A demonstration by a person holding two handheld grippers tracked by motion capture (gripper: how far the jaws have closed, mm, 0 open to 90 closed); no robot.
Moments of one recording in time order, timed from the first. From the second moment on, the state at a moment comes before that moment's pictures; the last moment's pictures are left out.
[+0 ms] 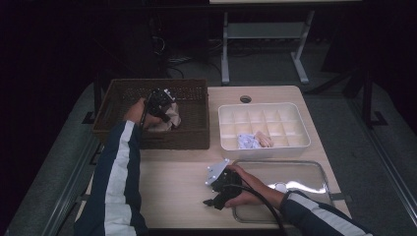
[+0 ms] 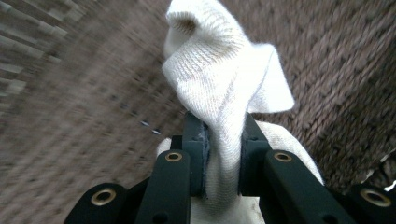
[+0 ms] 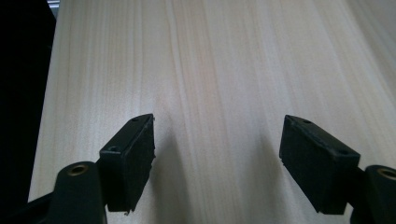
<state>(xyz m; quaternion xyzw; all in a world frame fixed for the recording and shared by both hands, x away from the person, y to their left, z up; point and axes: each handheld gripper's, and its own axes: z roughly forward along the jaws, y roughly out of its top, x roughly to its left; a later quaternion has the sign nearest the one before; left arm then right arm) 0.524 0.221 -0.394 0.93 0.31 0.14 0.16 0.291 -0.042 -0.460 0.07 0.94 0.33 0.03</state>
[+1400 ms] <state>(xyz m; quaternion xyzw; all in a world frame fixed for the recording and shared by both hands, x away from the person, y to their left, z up) 0.286 0.198 -0.379 0.89 0.17 0.17 0.38 0.300 -0.077 -0.419 0.13 0.90 0.40 0.07</state>
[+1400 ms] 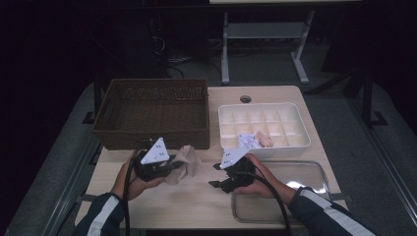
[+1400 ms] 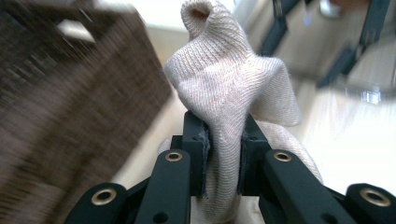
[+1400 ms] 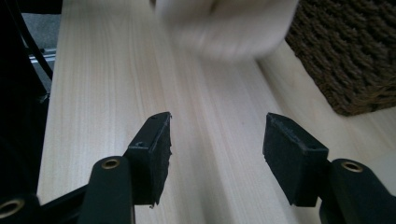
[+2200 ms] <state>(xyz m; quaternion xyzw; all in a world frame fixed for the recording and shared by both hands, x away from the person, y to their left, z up) 0.268 0.219 -0.442 0.90 0.22 0.09 0.36 0.296 -0.060 -0.431 0.11 0.92 0.38 0.08</state>
